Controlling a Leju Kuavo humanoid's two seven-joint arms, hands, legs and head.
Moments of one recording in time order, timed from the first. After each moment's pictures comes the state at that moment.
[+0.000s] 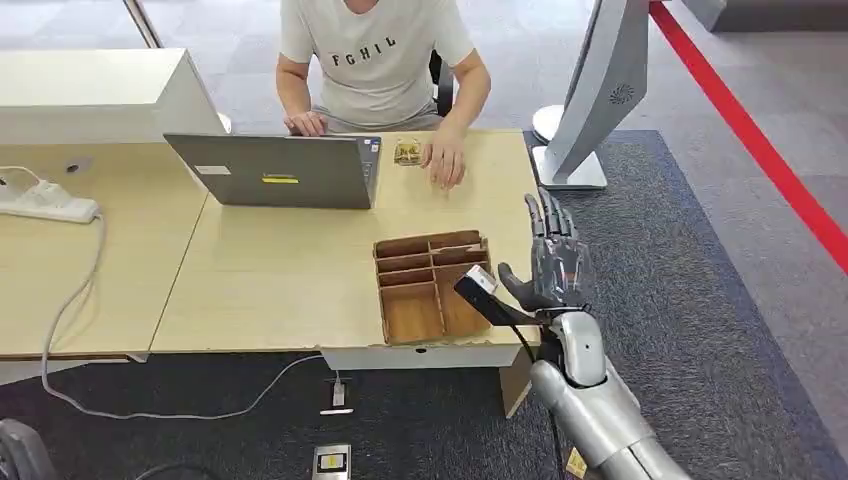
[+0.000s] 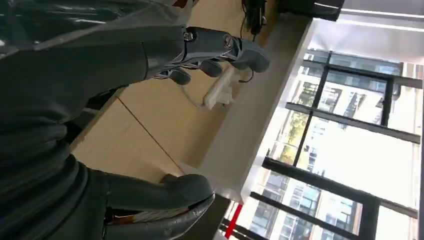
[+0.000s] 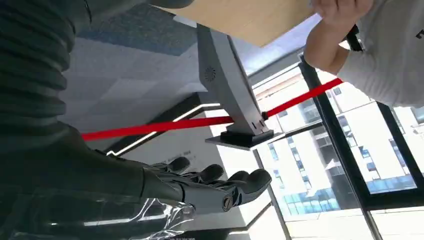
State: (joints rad) left arm 0.48 -0.23 -0.11 -2.18 0.14 0.67 -0.70; right arm -0.42 -0.13 0.47 -1.16 1.09 -0.60 0.16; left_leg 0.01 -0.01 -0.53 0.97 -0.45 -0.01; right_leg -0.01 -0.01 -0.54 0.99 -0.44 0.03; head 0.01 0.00
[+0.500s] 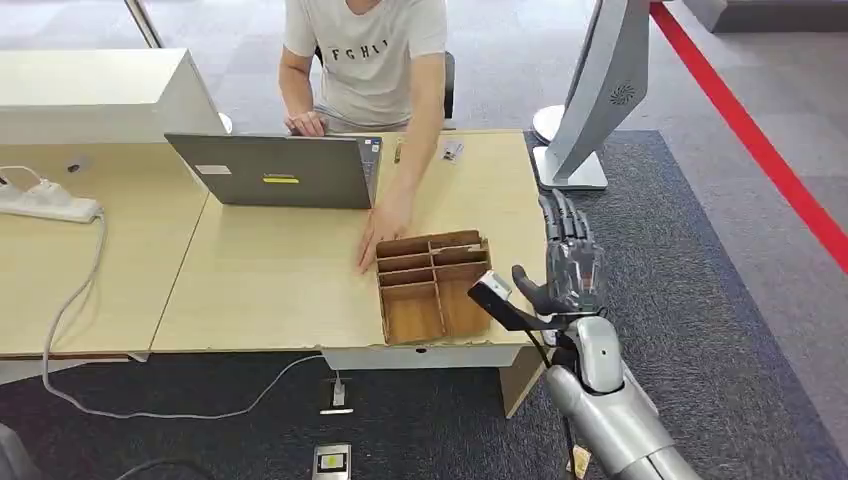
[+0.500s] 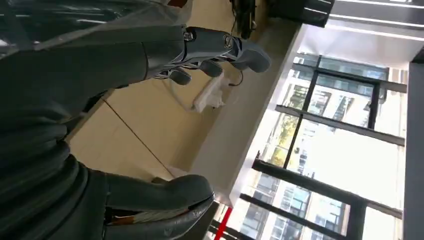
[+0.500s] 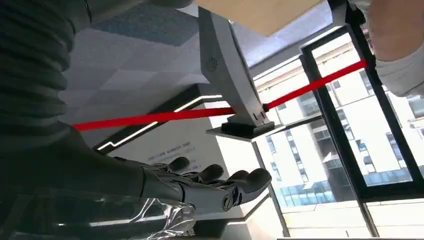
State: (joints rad) left arm 0.47 -0.22 -0.09 -2.20 0.14 0.66 -0.70; right arm -0.39 -0.18 0.46 -1.22 1.10 -0.59 0.17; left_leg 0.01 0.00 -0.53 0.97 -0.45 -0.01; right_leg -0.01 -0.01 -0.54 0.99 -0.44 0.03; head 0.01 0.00
